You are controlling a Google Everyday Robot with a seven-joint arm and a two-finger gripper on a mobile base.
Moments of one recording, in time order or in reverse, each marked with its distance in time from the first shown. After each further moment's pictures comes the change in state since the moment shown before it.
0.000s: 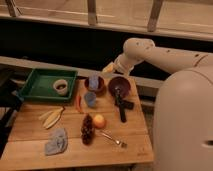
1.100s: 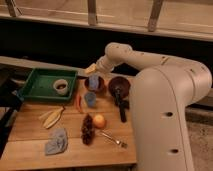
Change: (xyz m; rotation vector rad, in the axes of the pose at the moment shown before) arm -0.018 0.101 0.092 -0.186 0.033 -0.089
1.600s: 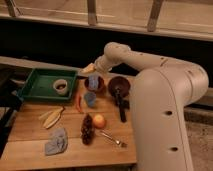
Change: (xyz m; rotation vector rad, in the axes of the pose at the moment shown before) arm 0.000 0.004 0.002 -0.015 0.005 -0.006
